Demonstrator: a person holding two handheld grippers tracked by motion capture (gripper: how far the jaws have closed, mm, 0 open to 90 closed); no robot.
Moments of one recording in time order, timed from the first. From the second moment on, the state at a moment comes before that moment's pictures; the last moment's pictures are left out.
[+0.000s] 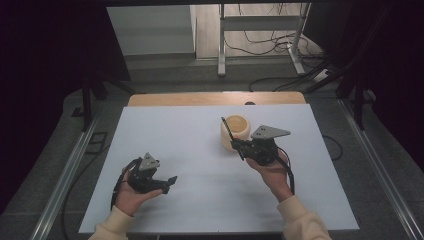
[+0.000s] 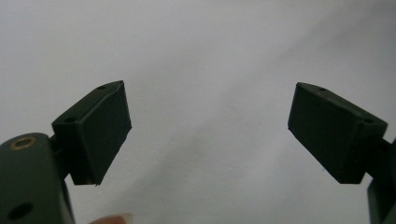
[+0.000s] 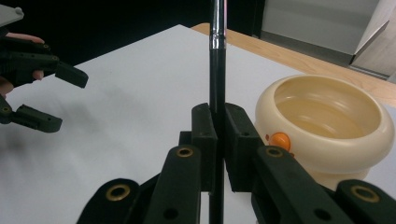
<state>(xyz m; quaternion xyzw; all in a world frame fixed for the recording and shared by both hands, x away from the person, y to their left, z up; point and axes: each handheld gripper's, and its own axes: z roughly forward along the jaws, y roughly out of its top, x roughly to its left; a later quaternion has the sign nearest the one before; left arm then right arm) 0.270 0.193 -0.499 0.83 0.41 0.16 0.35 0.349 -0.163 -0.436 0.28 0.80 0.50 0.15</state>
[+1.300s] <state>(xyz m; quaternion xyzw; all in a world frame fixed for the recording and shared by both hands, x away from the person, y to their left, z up) 0.271 0.195 -0.499 0.82 0.42 0.16 0.35 0.372 -0.163 -0.428 0.31 0.78 0.53 0.15</state>
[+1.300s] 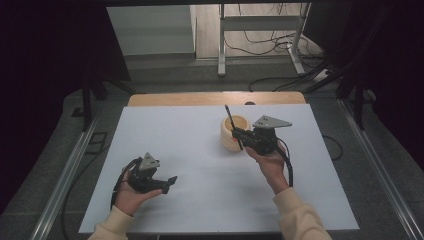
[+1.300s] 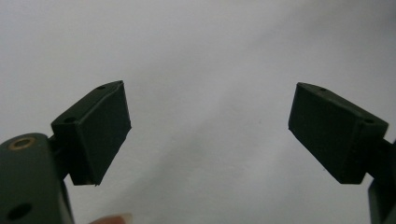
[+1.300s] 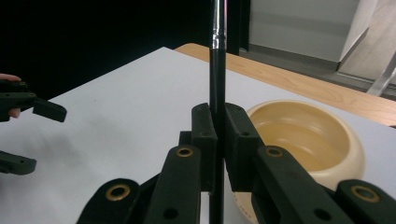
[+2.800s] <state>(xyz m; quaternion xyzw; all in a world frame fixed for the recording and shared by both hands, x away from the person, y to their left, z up) 0.271 0.198 -0.496 0.82 0.42 0.15 0.35 0.435 -0.154 -0.413 0.38 0.73 0.55 0.15</state>
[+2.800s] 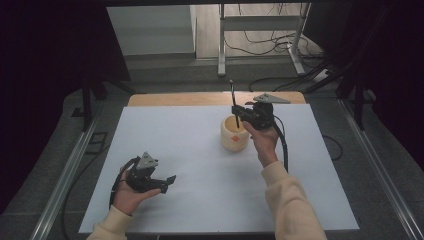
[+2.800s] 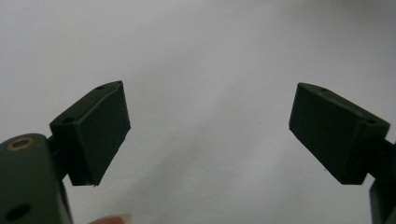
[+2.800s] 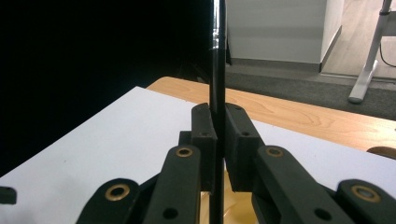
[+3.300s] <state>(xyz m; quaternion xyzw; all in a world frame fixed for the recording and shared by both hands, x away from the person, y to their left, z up) 0.271 0.197 -0.497 0.82 0.42 0.15 0.35 0.452 -0.155 -0.425 0.40 0.72 0.55 0.16</state>
